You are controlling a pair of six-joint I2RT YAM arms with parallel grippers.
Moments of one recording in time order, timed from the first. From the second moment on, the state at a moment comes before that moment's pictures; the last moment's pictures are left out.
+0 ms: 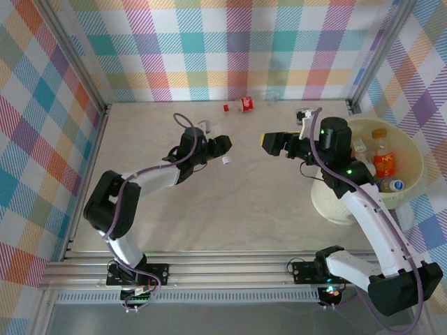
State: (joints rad) left arm -0.51 1.70 1.02 0.29 0.20 -0.78; right arm 0.34 1.06 1.12 -0.40 -0.45 0.44
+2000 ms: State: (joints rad) left arm -0.67 1.42 1.00 0.41 0.77 -0.65; right arm 0.40 1.29 1.22 -0.26 -0.83 0.59
